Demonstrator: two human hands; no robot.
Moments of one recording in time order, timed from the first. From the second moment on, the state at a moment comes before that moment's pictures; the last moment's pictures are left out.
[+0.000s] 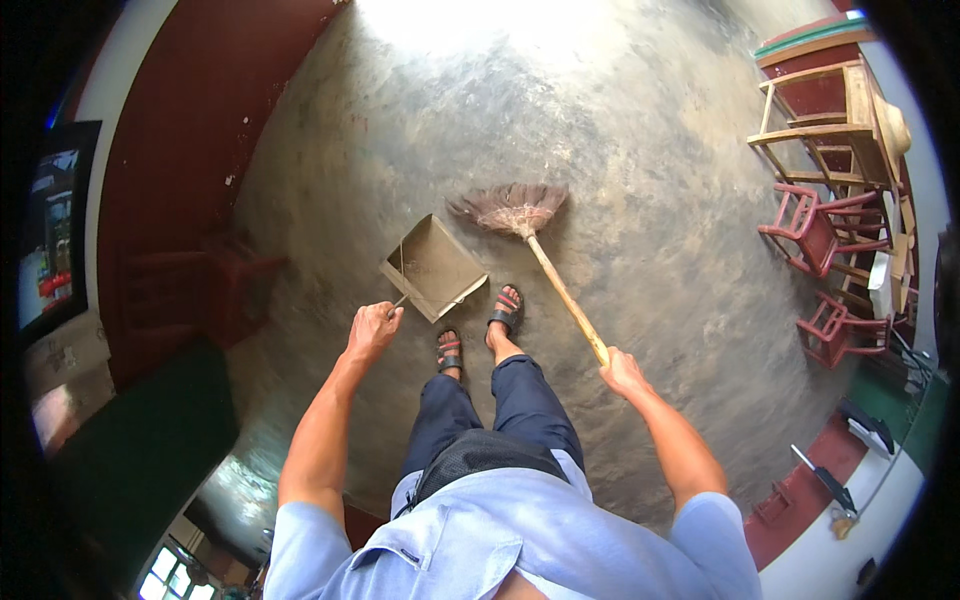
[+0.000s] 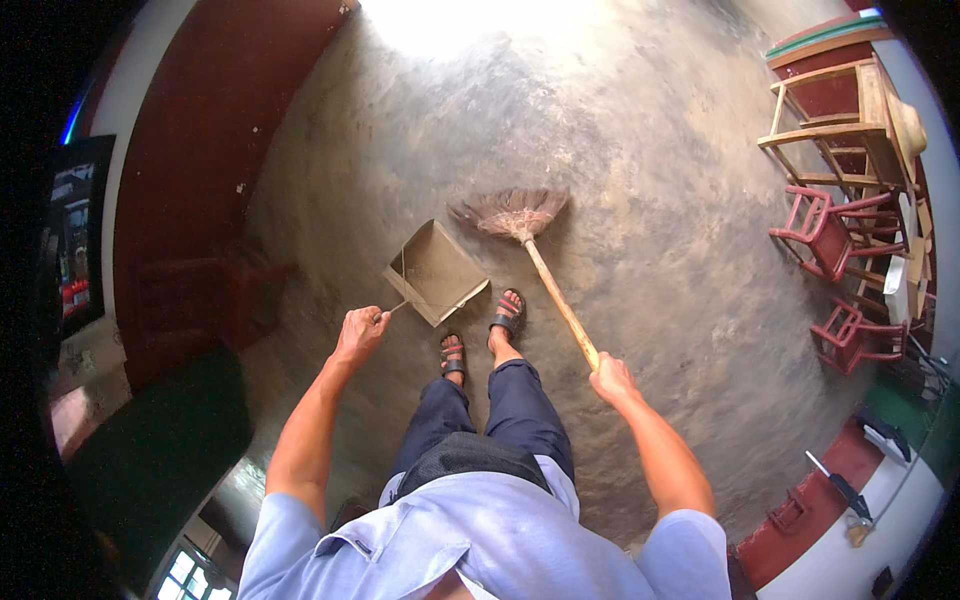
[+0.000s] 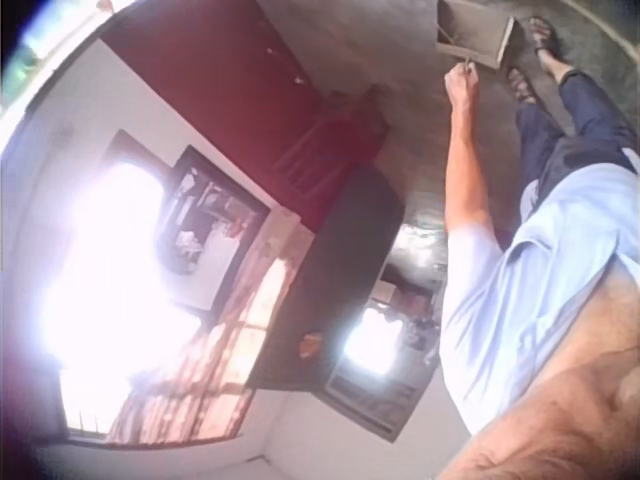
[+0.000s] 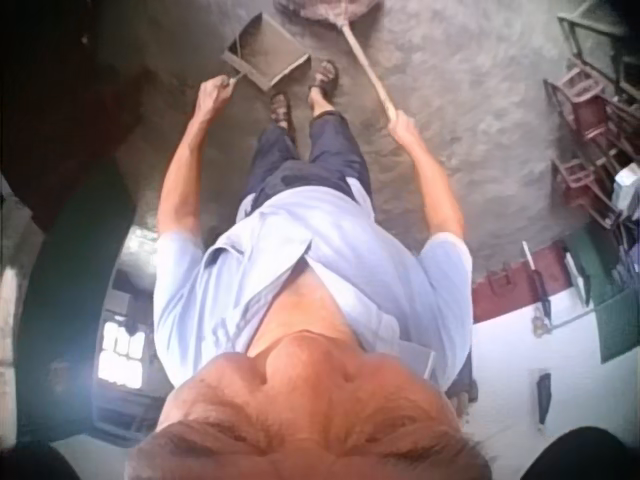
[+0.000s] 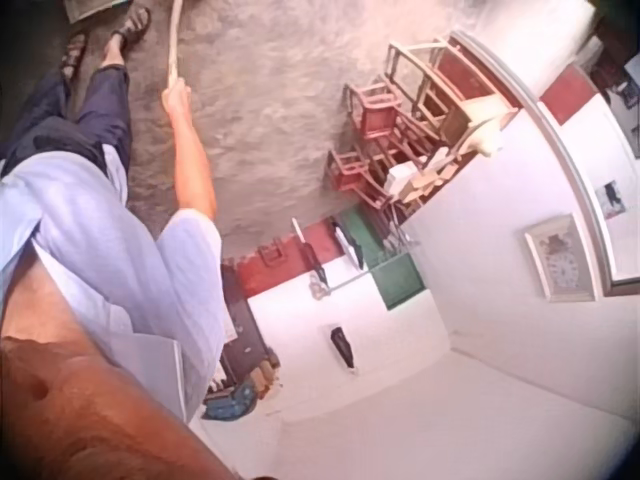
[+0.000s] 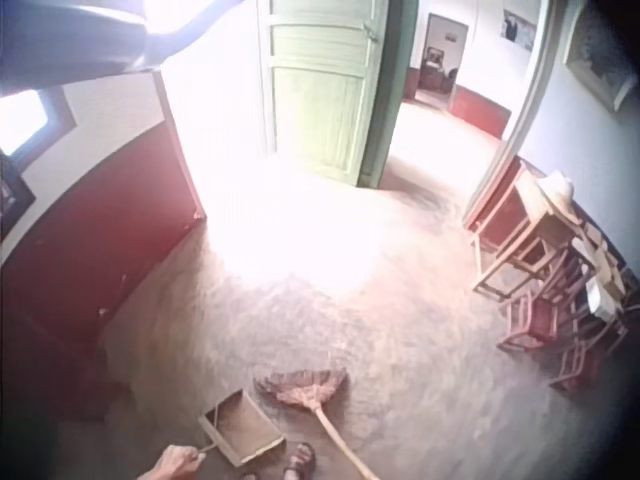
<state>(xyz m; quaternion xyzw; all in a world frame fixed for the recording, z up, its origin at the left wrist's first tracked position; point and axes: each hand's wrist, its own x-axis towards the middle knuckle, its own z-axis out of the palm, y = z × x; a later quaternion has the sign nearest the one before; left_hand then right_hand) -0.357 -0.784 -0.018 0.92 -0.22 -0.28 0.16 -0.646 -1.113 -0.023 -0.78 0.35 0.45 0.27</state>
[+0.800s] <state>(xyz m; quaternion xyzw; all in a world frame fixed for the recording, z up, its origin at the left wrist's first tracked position) -0.364 -0.802 -0.036 0.92 -0.21 -0.29 0.16 -0.628 -0.952 0.022 -0.54 0.39 0.48 0.58</state>
